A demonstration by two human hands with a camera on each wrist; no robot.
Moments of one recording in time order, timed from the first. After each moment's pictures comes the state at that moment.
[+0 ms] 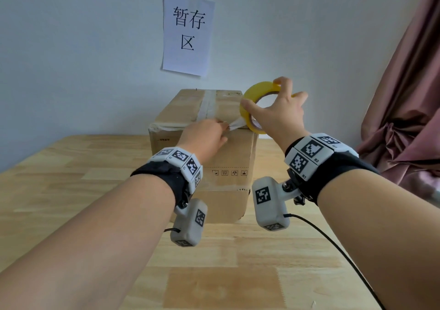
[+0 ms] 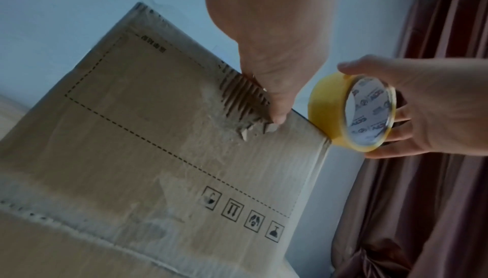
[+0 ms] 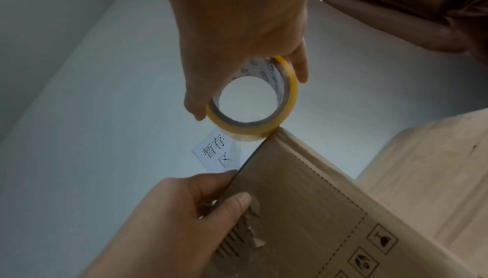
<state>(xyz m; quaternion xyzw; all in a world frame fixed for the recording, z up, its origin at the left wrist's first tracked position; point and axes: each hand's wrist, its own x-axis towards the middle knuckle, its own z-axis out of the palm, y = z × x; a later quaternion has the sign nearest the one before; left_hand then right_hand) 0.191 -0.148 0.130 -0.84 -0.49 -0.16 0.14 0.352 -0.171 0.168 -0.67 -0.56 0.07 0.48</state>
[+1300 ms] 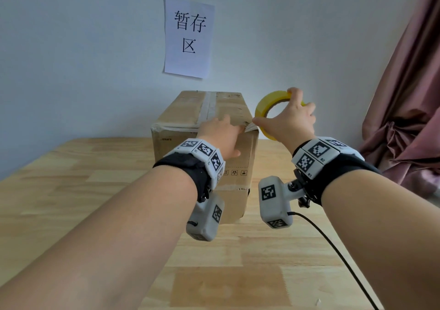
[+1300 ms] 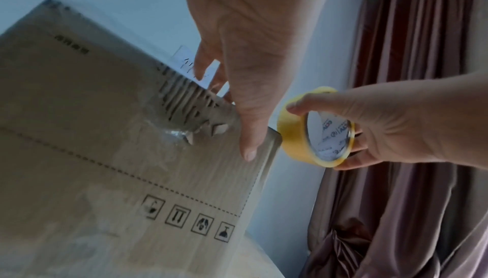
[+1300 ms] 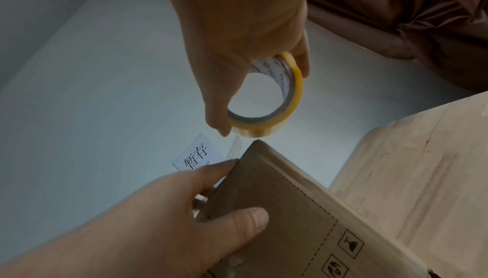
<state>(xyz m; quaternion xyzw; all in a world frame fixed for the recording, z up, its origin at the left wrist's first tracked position) 0.215 -0.155 0.145 -0.84 -0.52 -0.02 0.18 0.368 -0.175 0.160 -0.72 -0.53 0.06 0.43</state>
